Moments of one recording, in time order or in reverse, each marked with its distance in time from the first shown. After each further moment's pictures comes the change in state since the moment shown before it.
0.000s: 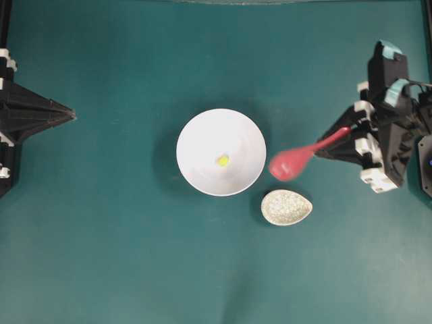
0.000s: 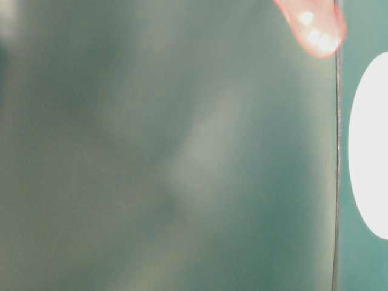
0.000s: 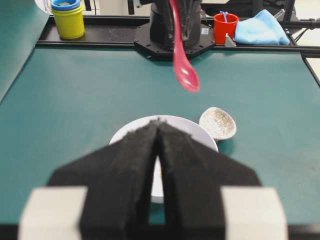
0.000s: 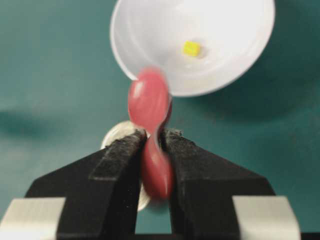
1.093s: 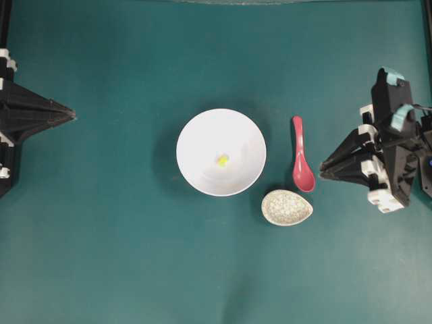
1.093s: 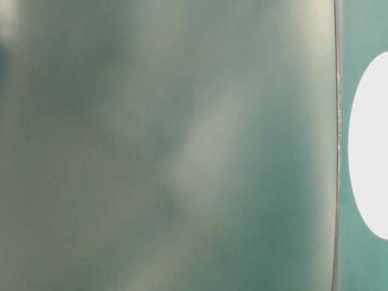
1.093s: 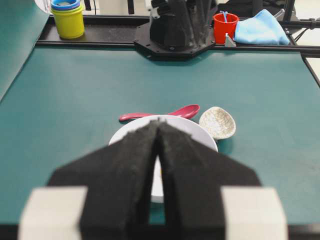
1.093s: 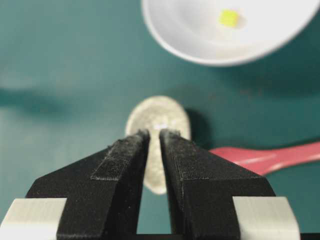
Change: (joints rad) left arm 0.000 0.000 0.000 0.000 0.002 -0.005; right arm 0.080 0.008 0.069 -0.003 -0.098 0.103
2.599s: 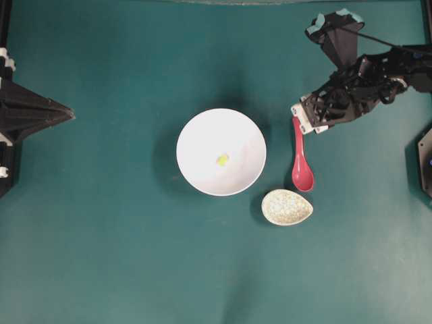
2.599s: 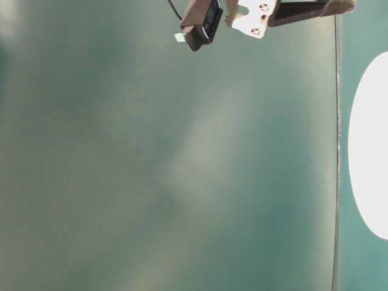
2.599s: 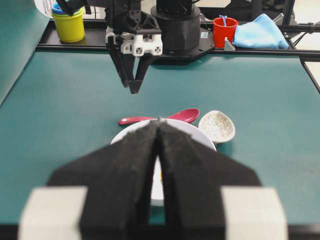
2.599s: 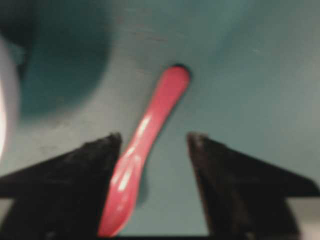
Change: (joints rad) left arm 0.000 -0.008 -0.003 0.000 -0.002 -0.003; right arm -0.304 0.431 -0.290 -0.334 0.485 0.811
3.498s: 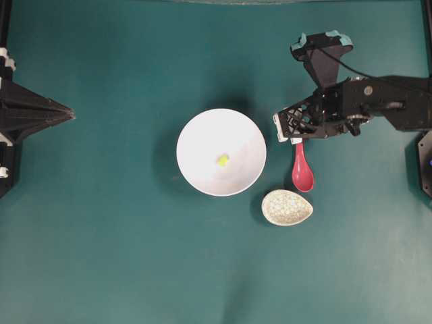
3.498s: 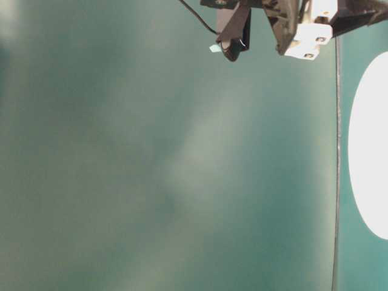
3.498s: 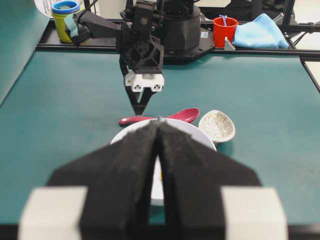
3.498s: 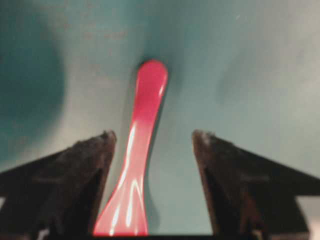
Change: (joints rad) left arm 0.000 0.000 0.000 -0.002 0.002 0.002; right arm 0.149 0.184 -0.077 -0.348 0.051 0.607
